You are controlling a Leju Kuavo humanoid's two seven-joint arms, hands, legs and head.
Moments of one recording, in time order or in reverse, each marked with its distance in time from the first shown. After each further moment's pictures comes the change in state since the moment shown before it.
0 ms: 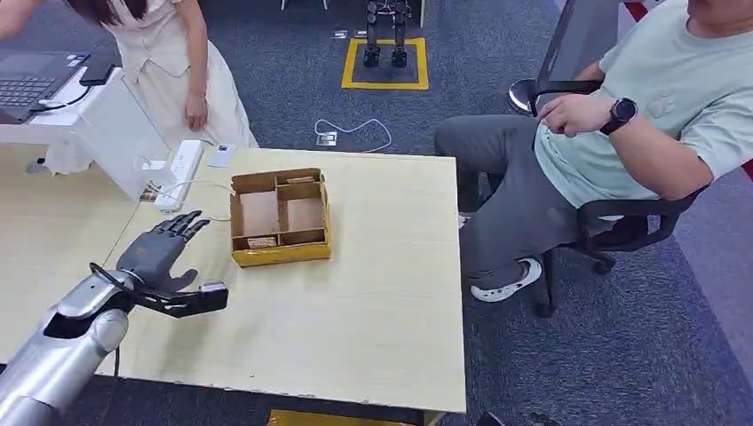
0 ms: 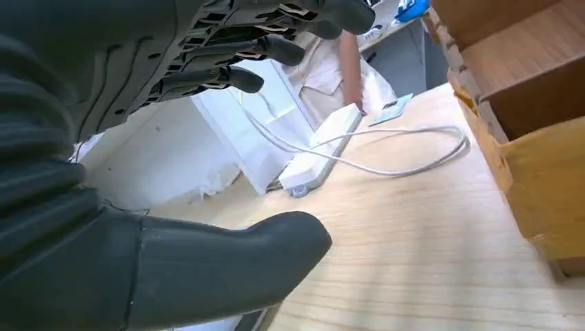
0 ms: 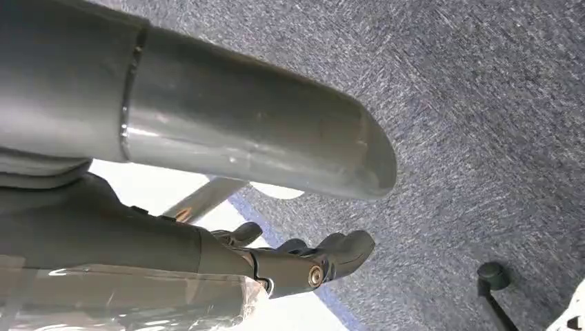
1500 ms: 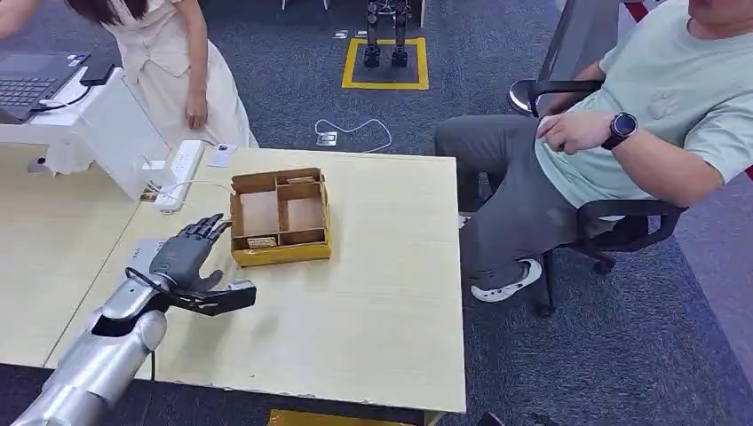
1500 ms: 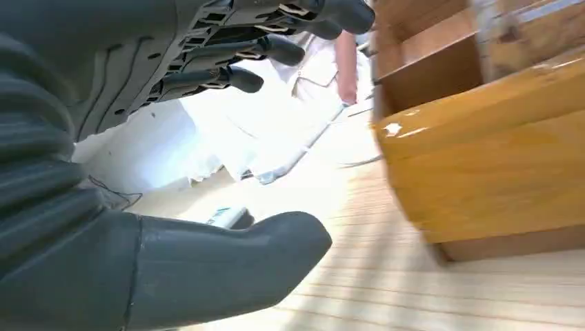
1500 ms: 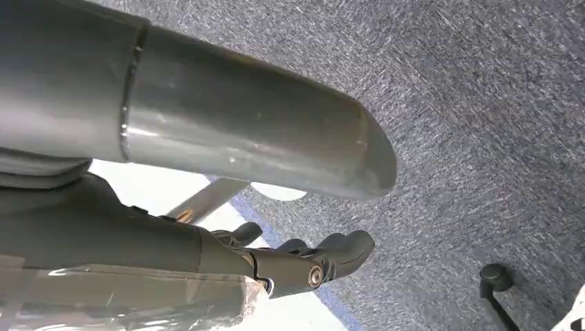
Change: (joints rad) left arm -0.044 -0.168 0.036 0.164 -0.131 0.079 0.011; right arm 0.001 0.000 -0.008 0.000 0.004 0.001 0.000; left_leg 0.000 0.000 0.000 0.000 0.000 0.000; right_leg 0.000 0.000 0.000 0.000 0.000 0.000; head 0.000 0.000
